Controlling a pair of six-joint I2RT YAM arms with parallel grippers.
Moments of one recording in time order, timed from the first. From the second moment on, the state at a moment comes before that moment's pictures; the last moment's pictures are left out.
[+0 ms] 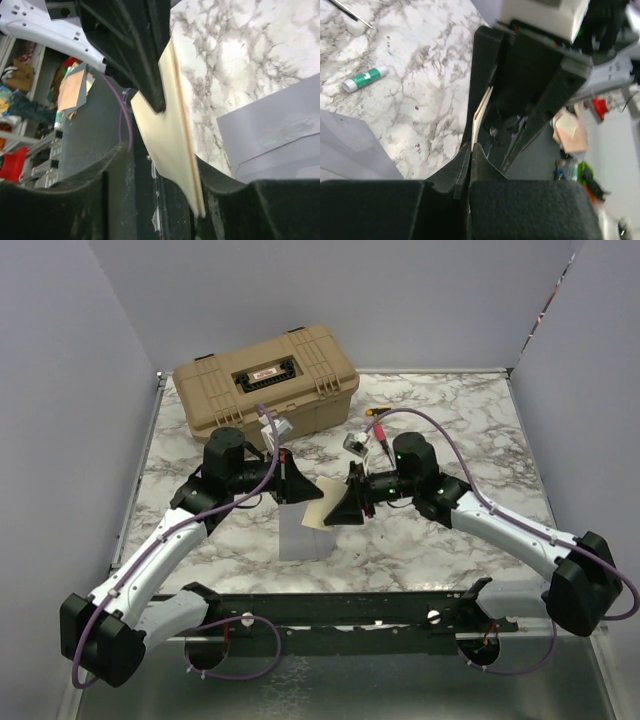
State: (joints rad) left arm -0.47 1.02 0.86 -0.18 0.88 -0.49; right arm 0.72 1.30 0.92 -0.02 -0.93 0.31
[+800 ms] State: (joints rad) left arm -0.47 1.01 0.75 0.26 0.73 -1.05; right arm 0.72 1.09 0.51 0.81 -0.36 1.10
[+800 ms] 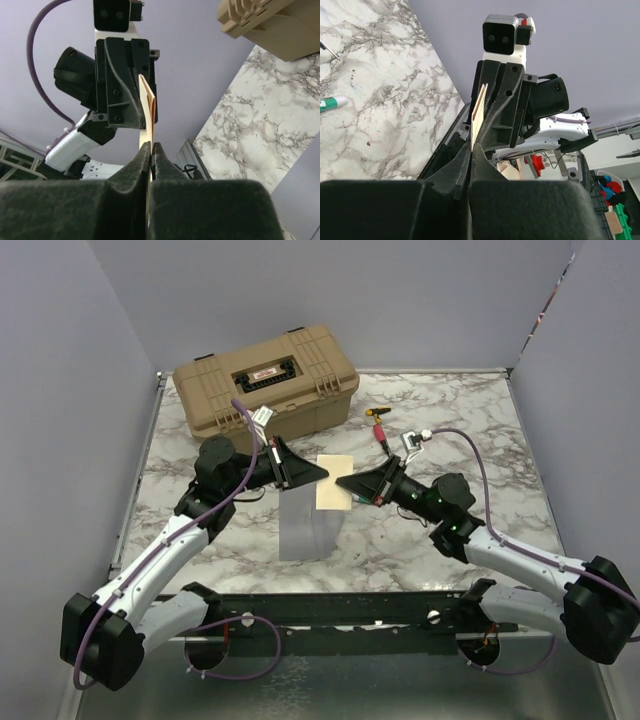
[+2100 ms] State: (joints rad) left arm -0.47 1.10 0.40 -0.10 -0.10 -0.90; right arm 0.81 1.80 1.04 -0.16 0.00 0.96
